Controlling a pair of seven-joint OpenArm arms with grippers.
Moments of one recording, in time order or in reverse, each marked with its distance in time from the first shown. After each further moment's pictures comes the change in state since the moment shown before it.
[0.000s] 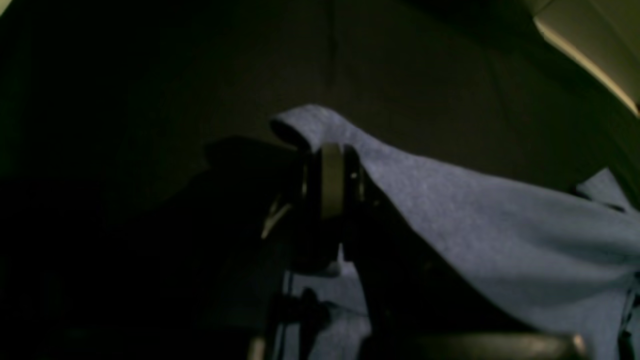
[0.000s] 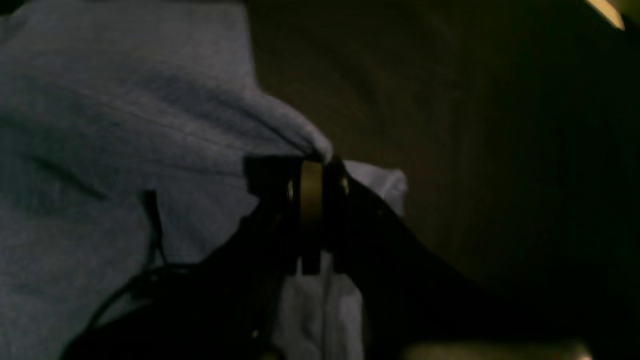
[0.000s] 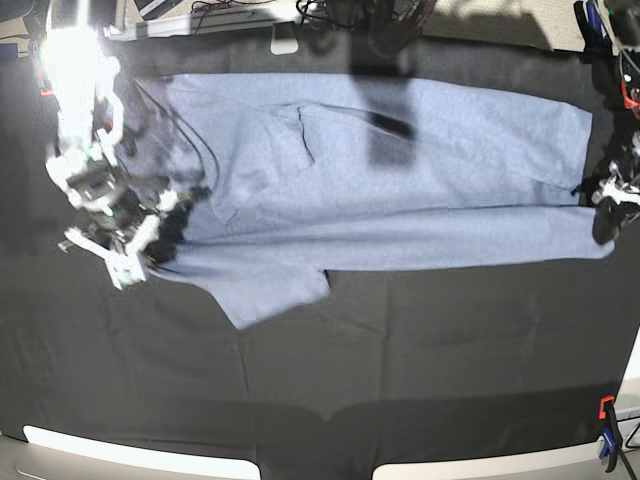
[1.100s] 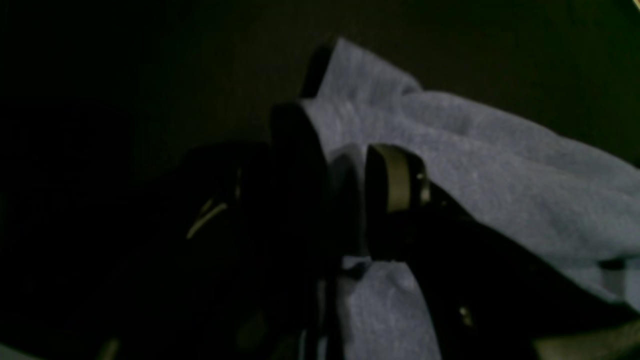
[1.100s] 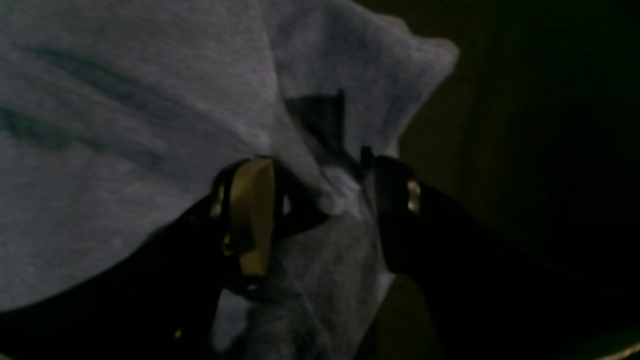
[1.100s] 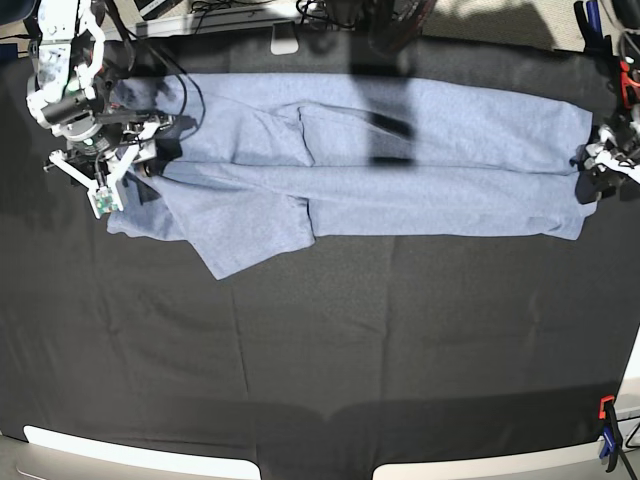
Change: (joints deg) left arm 3.7 -2.1 -1.4 1.3 0.0 -0.2 12.0; right arm -13.5 0.2 5.9 9.2 9.6 0.4 -14.7
